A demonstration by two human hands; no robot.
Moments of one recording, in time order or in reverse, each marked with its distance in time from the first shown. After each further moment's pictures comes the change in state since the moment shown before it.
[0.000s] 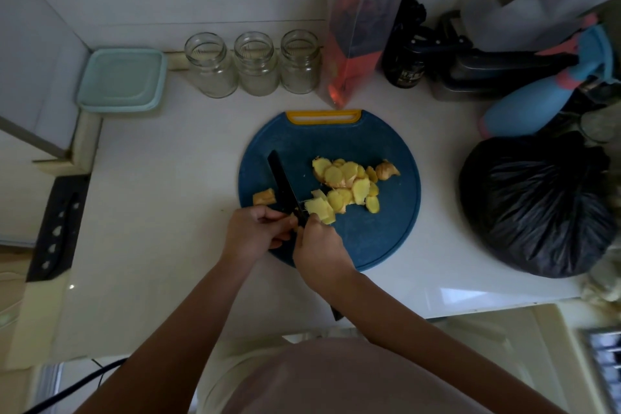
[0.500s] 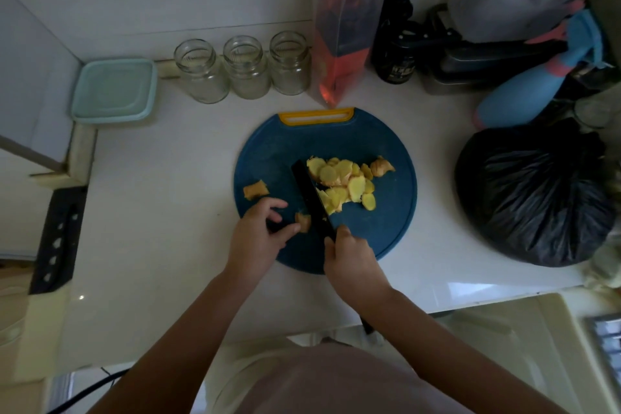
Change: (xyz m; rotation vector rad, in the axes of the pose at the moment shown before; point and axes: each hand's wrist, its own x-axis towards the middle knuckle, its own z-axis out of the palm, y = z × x) left_hand -0.003 -0.011 0.006 0.473 0.043 0.388; right_hand -0.016 0.043 -0.016 0.012 0.082 -0.008
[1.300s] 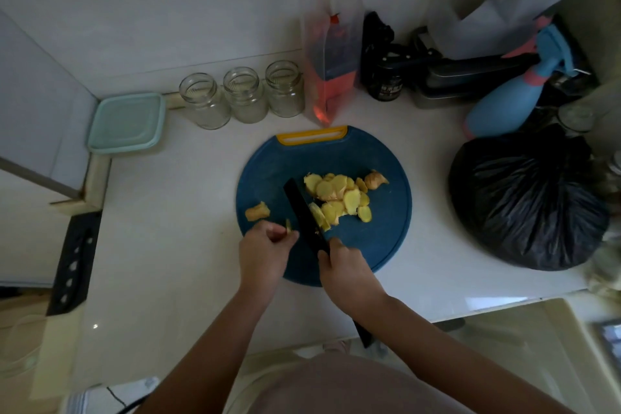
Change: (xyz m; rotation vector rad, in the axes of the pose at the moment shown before) left_hand -0.003 0.021 0.013 -0.118 0.182 -0.242; right_hand 0.000 0.002 -0.001 0.098 -0.048 -0.056
